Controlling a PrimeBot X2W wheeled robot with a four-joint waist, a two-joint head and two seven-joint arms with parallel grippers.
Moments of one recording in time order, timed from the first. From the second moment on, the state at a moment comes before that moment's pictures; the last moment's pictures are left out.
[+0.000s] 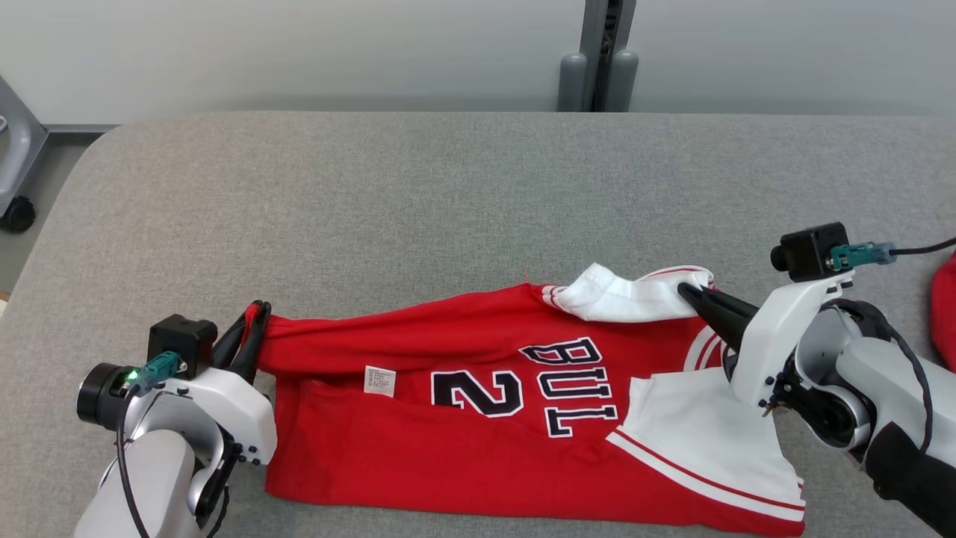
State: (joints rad) left arm -0.43 0.28 -0.35 0.64 -0.35 -0.10 -0.16; right arm -0.83 -0.54 1.18 0.53 1.28 0.13 -0.03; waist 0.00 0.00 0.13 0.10
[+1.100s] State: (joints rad) left arm -0.29 0.38 -0.39 0.52 -0.33 -0.04 -0.12; right arm -0.43 -0.71 0.88 0.15 1.21 0.13 0.17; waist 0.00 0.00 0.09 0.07
